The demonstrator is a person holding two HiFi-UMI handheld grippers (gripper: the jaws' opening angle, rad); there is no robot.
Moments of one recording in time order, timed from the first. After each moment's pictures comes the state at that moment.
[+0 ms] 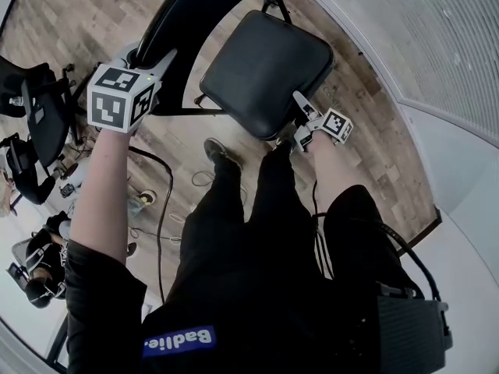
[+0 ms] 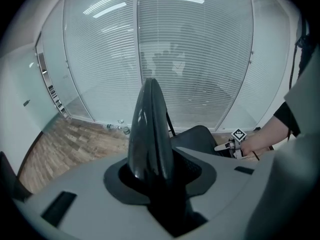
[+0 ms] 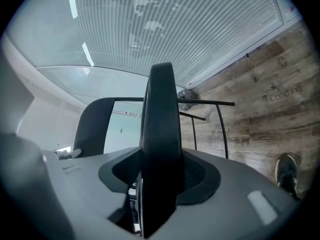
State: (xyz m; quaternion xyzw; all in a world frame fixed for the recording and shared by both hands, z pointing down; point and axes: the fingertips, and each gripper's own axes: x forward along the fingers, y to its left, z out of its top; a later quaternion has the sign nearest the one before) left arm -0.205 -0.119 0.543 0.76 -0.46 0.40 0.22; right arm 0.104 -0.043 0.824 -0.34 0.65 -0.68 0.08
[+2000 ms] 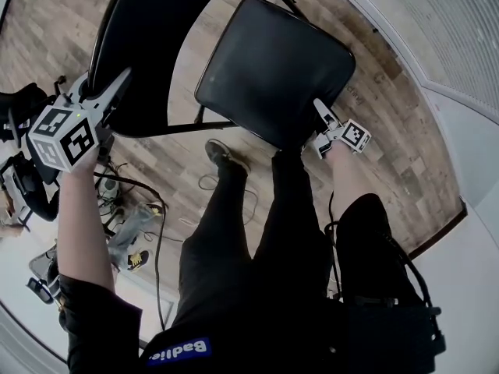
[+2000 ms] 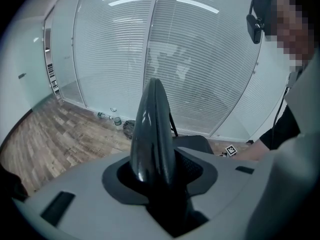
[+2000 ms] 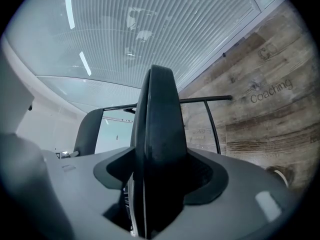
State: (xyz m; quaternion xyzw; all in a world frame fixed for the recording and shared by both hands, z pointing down) left arm -0.207 -0.120 0.645 0.78 -0.44 0.33 0.29; right arm 0.200 -0.004 0.994 -0.37 0.65 -0.66 0.10
